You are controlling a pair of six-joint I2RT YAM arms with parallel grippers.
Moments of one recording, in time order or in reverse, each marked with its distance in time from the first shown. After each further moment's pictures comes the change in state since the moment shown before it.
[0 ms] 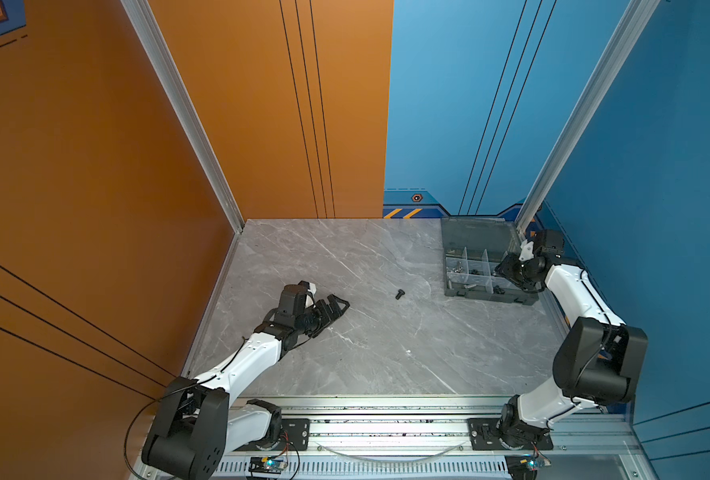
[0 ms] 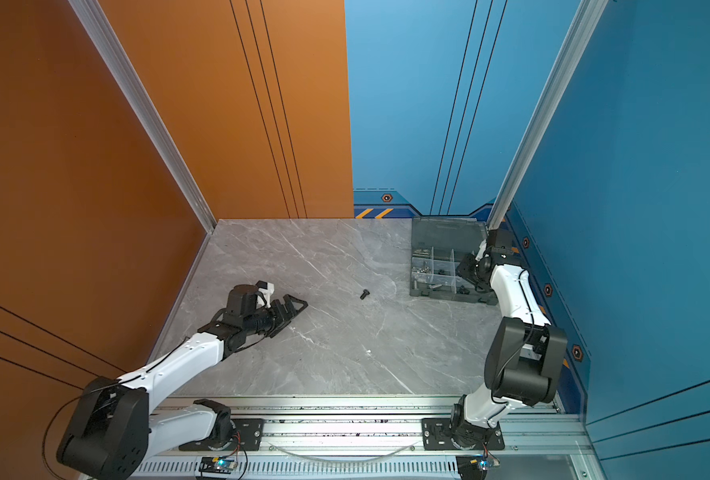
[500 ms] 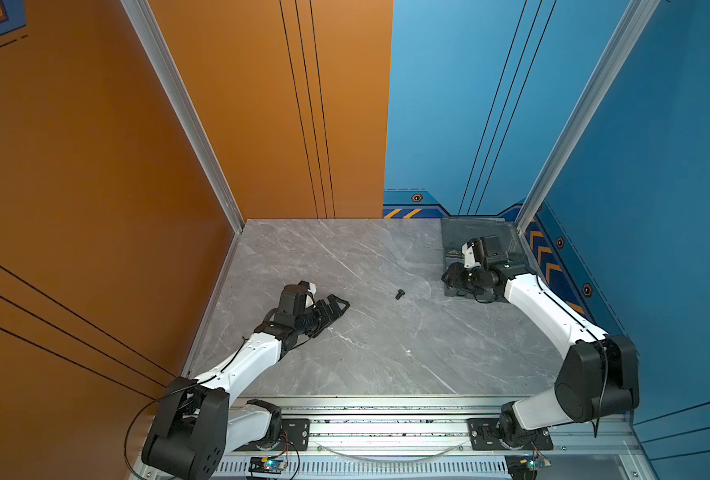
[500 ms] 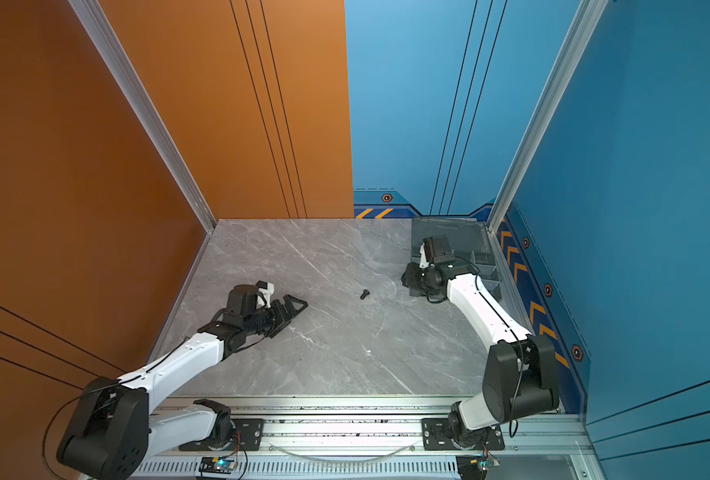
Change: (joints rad) left arm 0.000 0.000 0.000 0.000 0.000 0.000; right arm 0.456 -0.079 -0.098 0.029 0.133 0.196
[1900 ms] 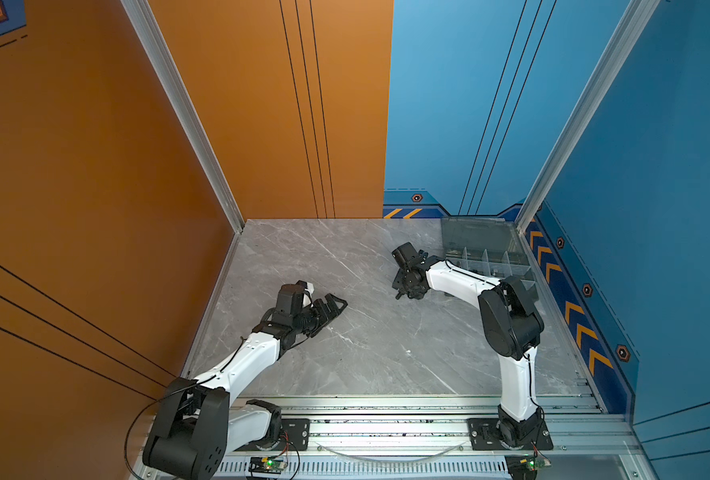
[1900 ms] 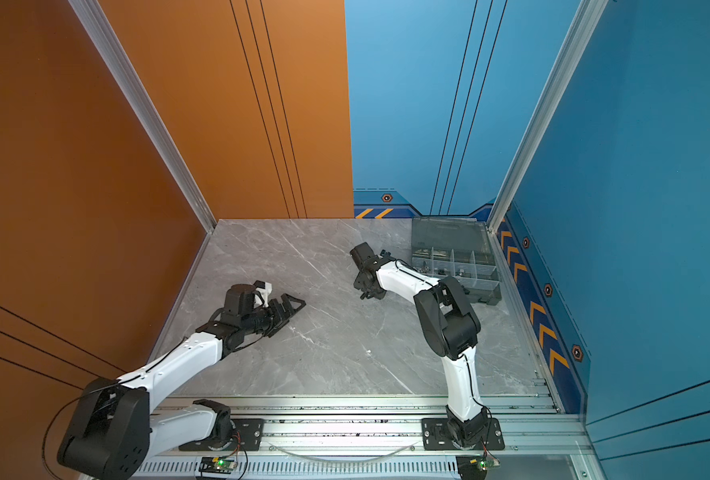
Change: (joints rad) left arm 0.028 0.000 0.000 -0.002 0.023 0.008; right arm 0.321 0.566 0.341 0.033 0.297 0.418
